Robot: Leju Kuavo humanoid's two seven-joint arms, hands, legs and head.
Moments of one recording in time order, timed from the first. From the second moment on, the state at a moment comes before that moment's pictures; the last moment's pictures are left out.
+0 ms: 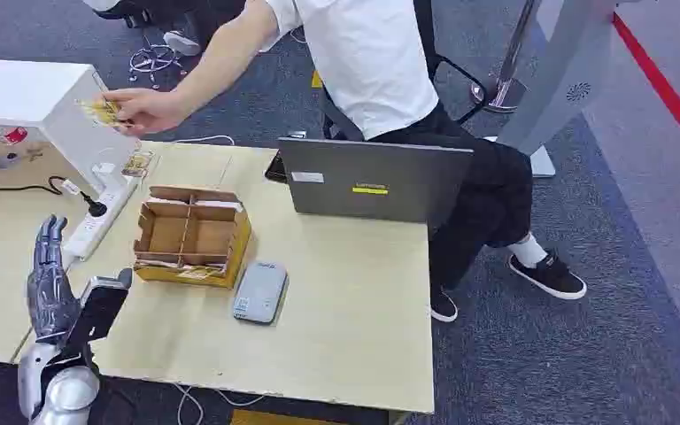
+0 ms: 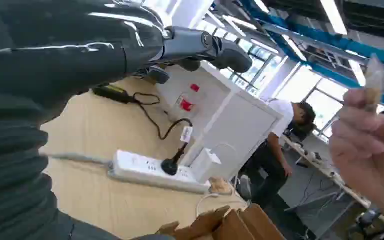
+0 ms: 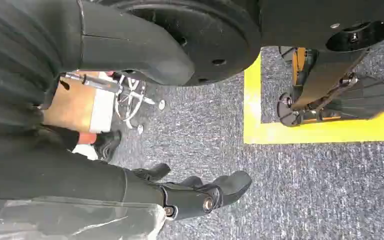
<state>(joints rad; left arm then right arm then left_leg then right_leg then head) 0.00 0.12 0.30 -1.43 -0.65 0.42 -0.38 -0.03 0.15 -0.37 -0.20 0.28 -0.11 0.10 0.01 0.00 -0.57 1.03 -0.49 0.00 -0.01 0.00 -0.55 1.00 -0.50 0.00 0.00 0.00</state>
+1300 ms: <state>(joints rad) -0.32 0.49 -0.10 -1.21 -1.42 0.48 -0.11 -0.05 0.15 -0.38 -0.19 0.40 -0.10 0.15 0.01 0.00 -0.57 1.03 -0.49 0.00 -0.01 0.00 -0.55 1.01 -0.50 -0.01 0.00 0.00</state>
